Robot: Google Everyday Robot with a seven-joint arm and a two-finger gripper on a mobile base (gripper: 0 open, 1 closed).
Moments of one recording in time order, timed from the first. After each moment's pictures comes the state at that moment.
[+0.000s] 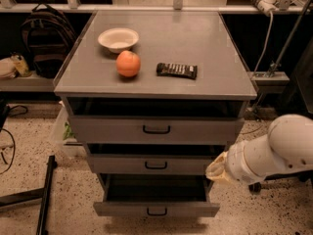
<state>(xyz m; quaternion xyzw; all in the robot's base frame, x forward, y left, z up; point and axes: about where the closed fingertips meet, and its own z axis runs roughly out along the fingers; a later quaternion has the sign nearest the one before) 0.428 -0.168 0.677 -0.60 0.76 0.11 0.23</state>
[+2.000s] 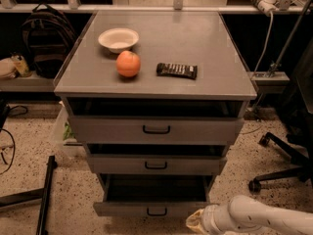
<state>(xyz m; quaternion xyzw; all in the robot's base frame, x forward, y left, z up) 0.403 -0.144 0.322 -0.54 0.78 0.21 0.24</state>
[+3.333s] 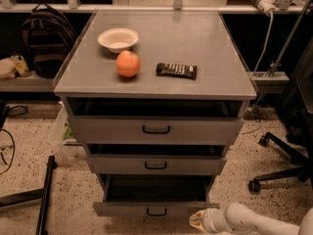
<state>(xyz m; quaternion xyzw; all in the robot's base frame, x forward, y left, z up) 0.447 -0.181 0.186 -0.59 0.74 0.16 0.28</state>
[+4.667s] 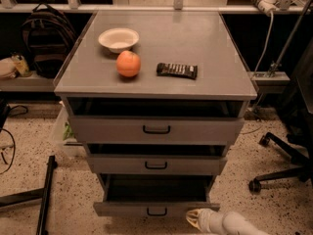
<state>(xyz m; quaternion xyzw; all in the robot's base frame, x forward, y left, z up) 0.478 -0.173 0.169 -0.61 0.69 0.08 0.37</state>
